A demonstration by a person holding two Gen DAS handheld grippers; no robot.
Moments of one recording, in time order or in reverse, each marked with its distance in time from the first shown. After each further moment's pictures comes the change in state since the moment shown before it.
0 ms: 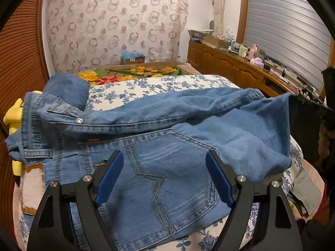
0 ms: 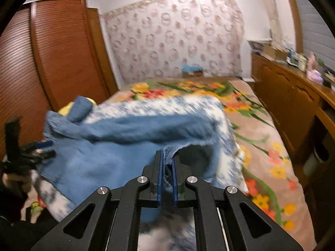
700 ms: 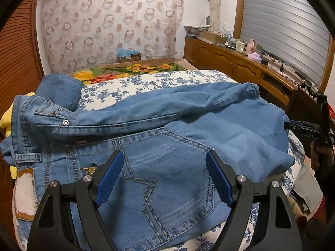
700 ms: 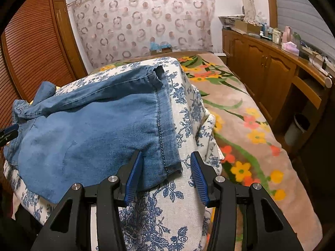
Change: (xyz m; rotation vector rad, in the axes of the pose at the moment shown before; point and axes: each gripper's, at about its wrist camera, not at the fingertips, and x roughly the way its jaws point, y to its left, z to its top) left arm 0.018 -0.012 0.000 0.027 0.031 -0.017; right arm 0.027 -0.051 -0.061 0.130 0.161 -0.204
